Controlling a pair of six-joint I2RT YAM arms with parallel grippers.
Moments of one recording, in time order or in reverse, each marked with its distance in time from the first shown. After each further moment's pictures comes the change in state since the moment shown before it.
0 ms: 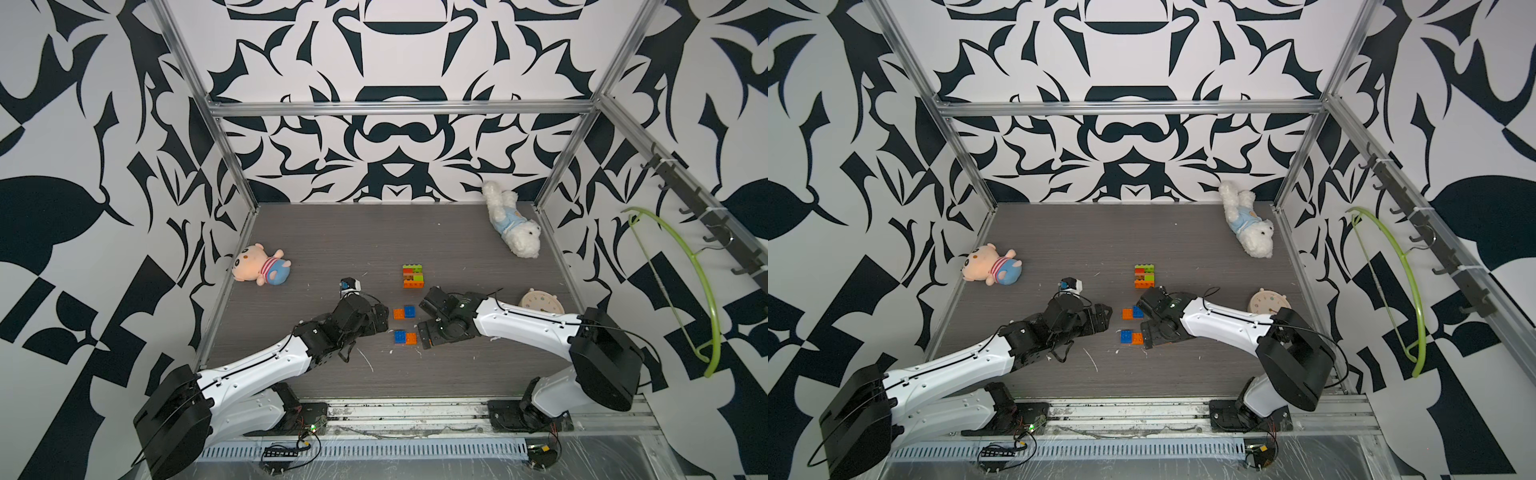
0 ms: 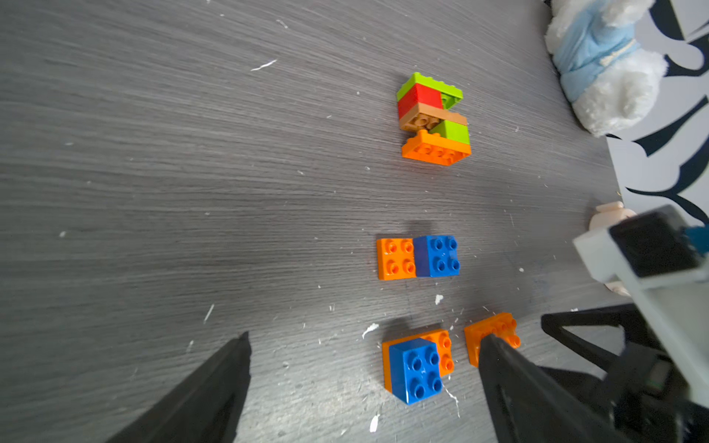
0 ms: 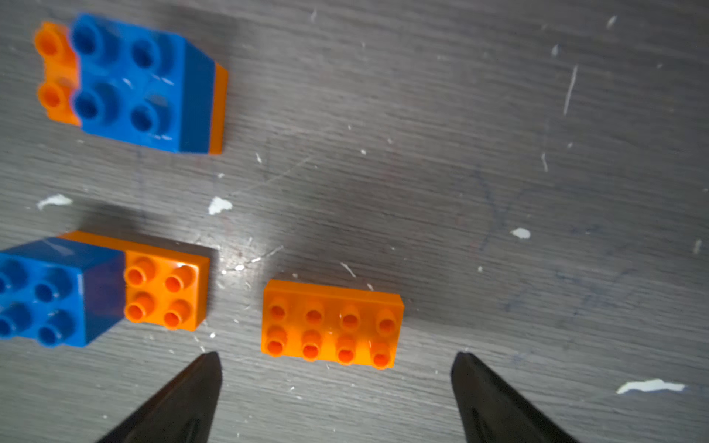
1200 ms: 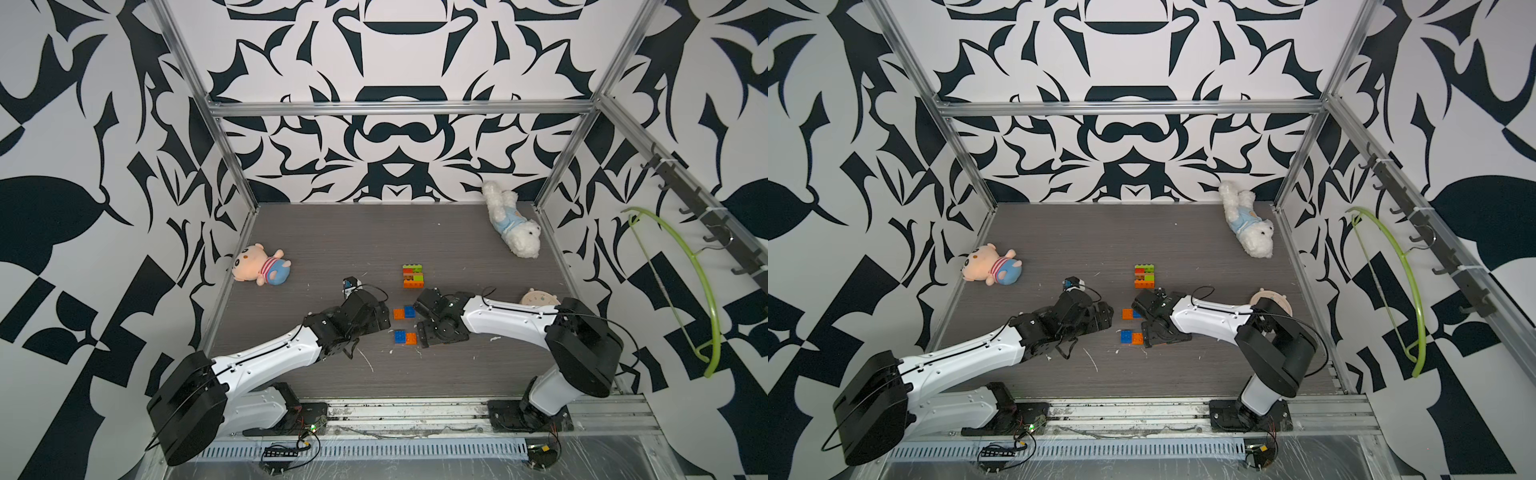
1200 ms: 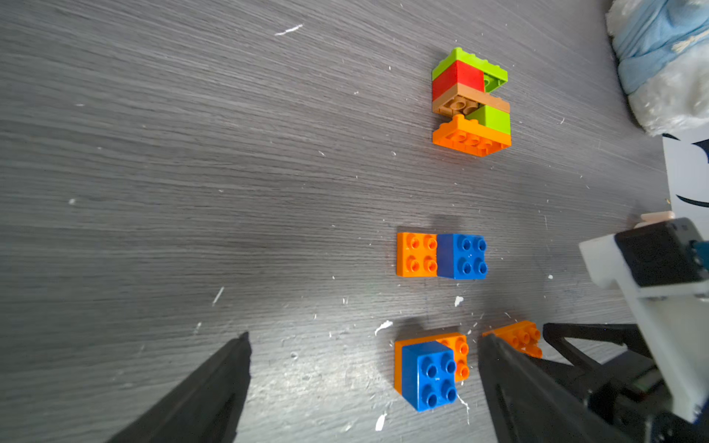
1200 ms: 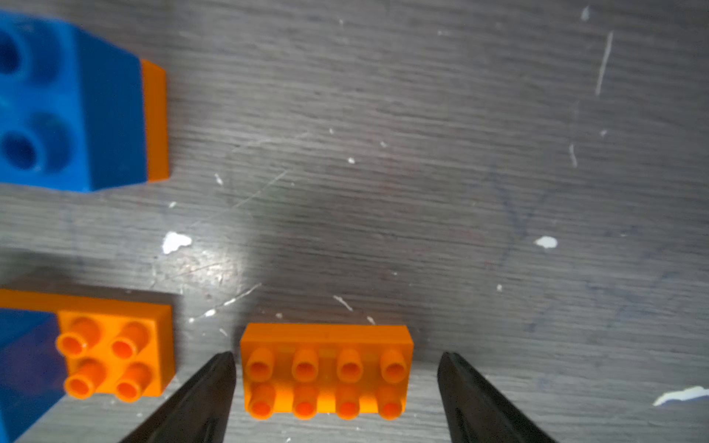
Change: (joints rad) left arm 0.003 0.110 0.090 -0.089 0.018 -0.050; right arm 0.007 0.120 0.021 0.014 0.019 0.077
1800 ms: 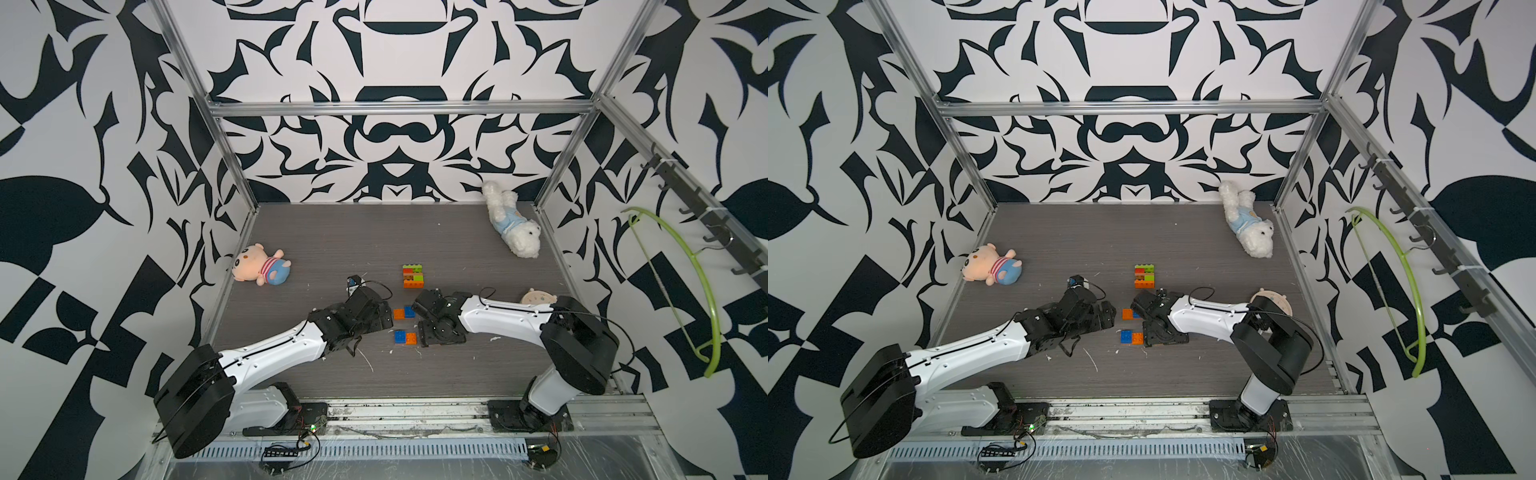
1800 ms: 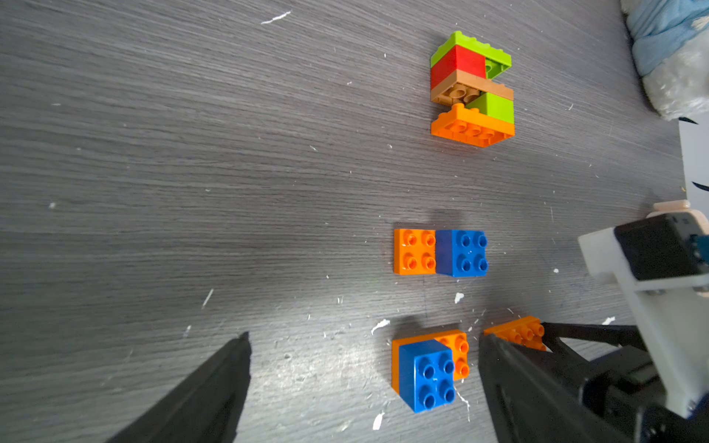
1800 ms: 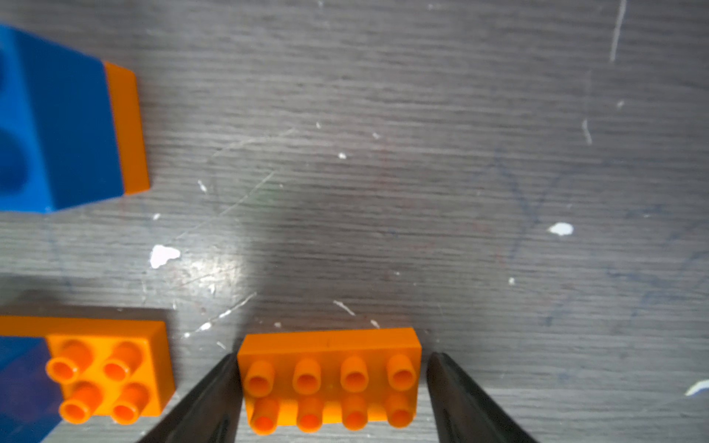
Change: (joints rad) left arm 0.000 0.038 0.033 -0.025 0.011 0.017; right arm 0.000 0.013 0.003 0.004 -0.005 0.075
